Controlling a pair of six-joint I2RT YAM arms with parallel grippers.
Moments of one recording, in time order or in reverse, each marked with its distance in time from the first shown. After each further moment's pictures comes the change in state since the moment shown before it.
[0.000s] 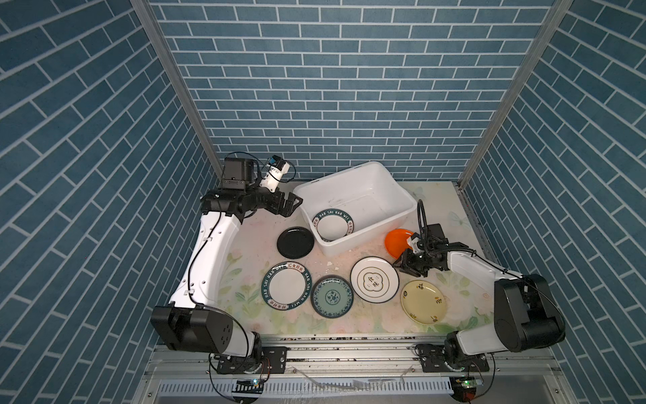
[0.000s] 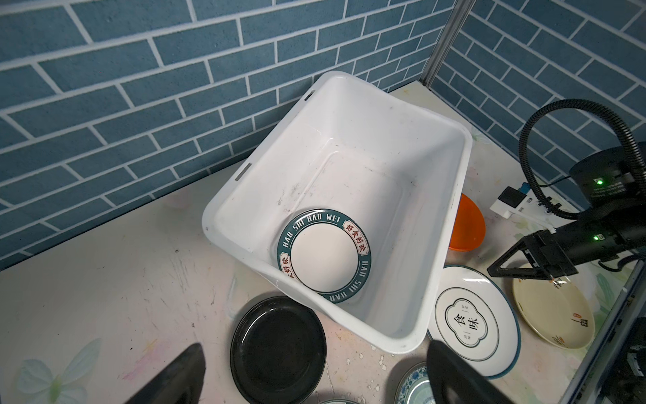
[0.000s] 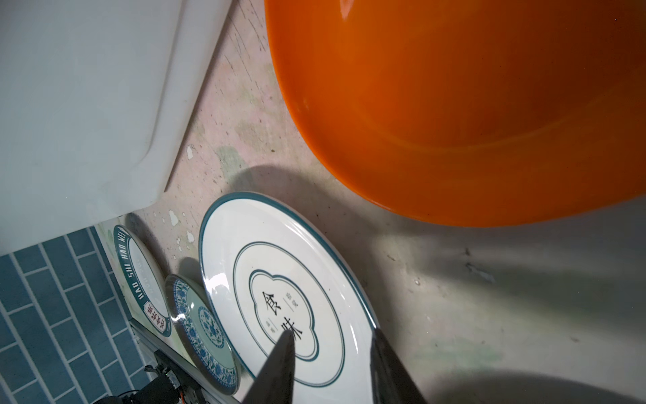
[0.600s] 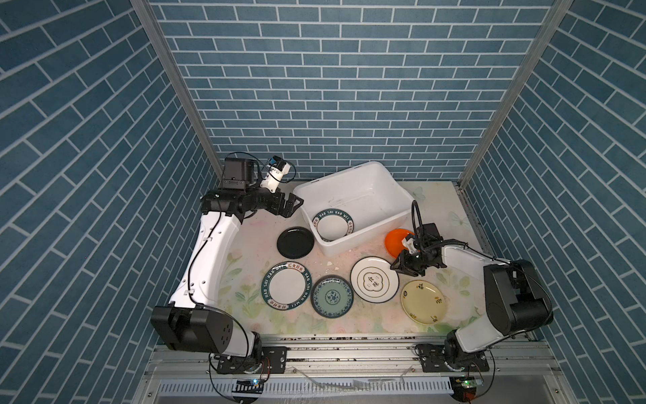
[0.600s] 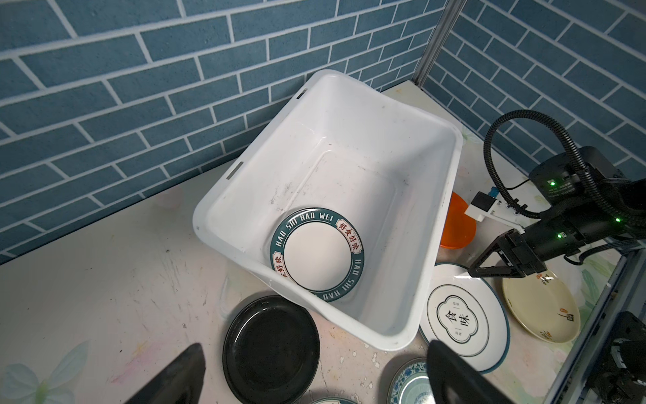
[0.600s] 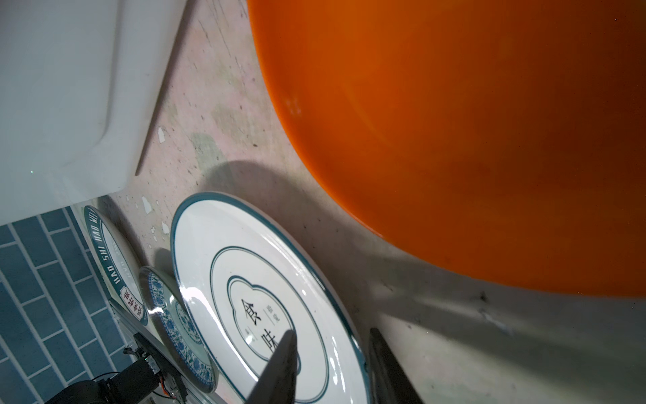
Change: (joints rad) left arm 0.000 0.000 0.000 -0.011 0.023 -0.001; right arm -0.001 0.100 0.025 0.002 -0.023 -0.089
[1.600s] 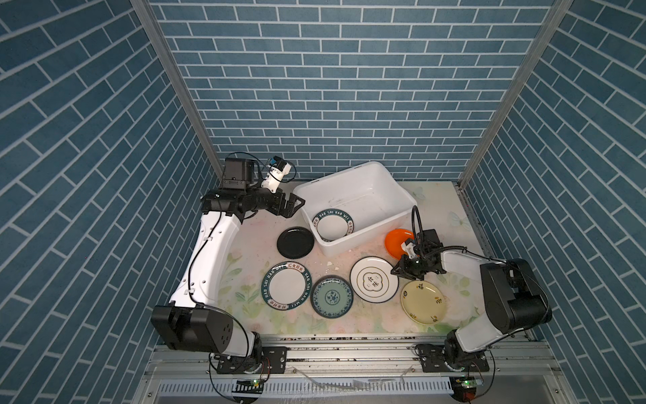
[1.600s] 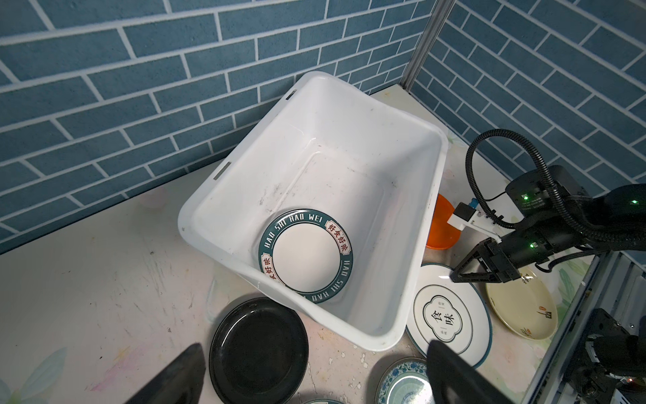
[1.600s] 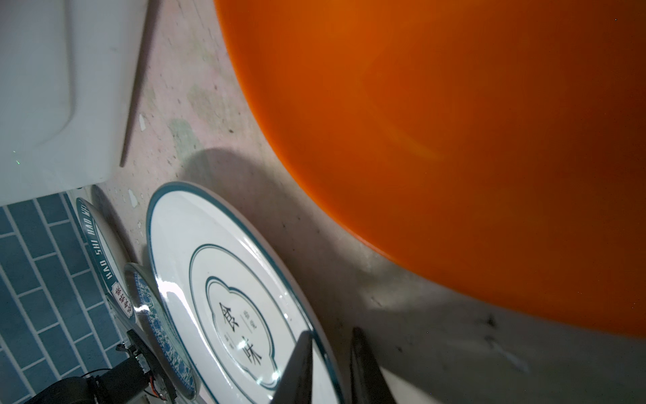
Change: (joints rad) left arm 0.000 0.003 0.000 -0.003 0.038 -0.019; right arm -0.001 0.010 -0.094 0.130 -0.028 -0.012
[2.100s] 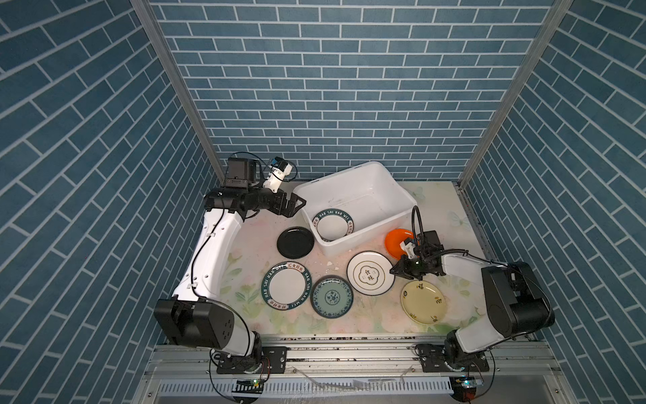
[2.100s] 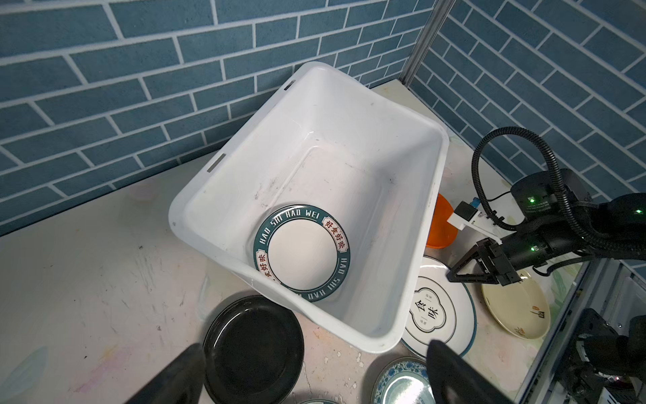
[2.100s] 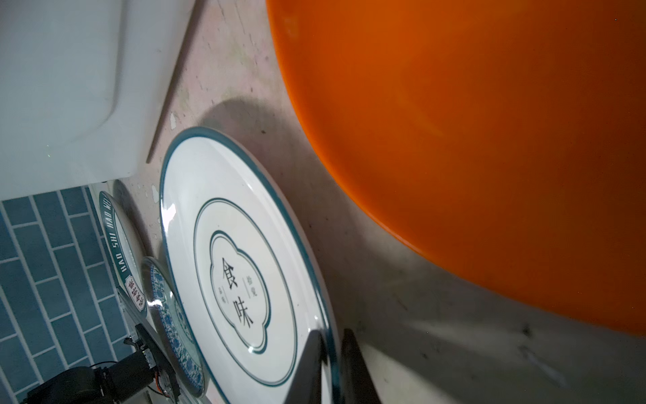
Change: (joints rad) left arm -0.001 0.029 0.000 0.001 0.011 -0.014; right arm 0.000 -0.035 -0.036 0.063 -0.024 0.018
